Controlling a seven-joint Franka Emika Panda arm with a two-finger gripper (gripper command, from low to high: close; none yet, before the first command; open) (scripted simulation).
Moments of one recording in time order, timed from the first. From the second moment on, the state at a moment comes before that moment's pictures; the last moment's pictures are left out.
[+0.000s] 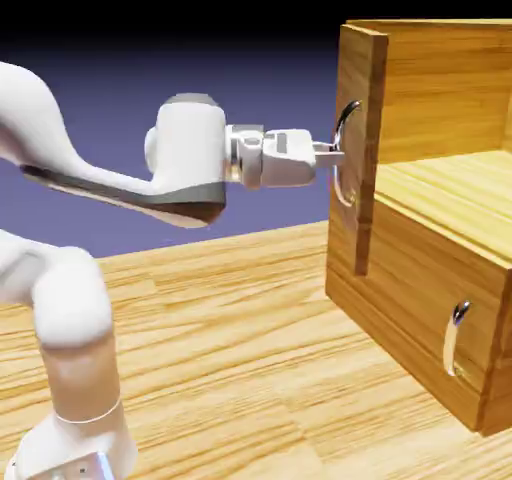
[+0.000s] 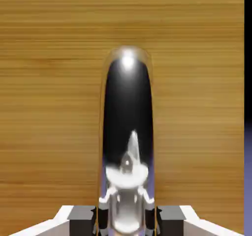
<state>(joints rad) -0.13 -0.96 -0.09 -2.71 -2.16 2.78 2.90</state>
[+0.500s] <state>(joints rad) -0.39 -1.25 0.20 -2.88 -1.61 2.87 2.58</state>
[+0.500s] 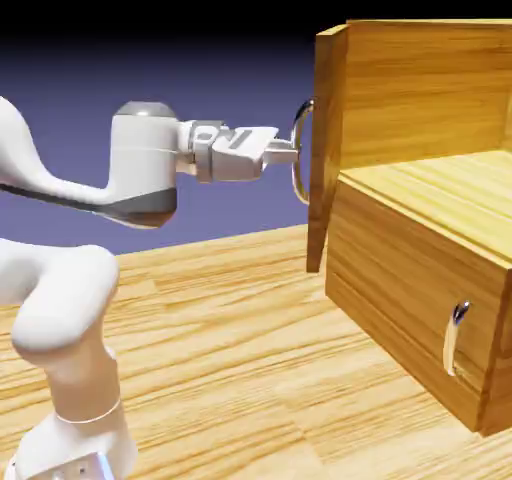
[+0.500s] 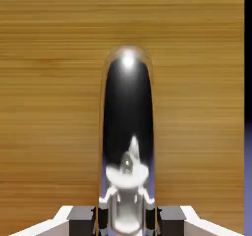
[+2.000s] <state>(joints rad) -0.48 -1.37 1.23 -2.02 -0.41 1.22 2.14</state>
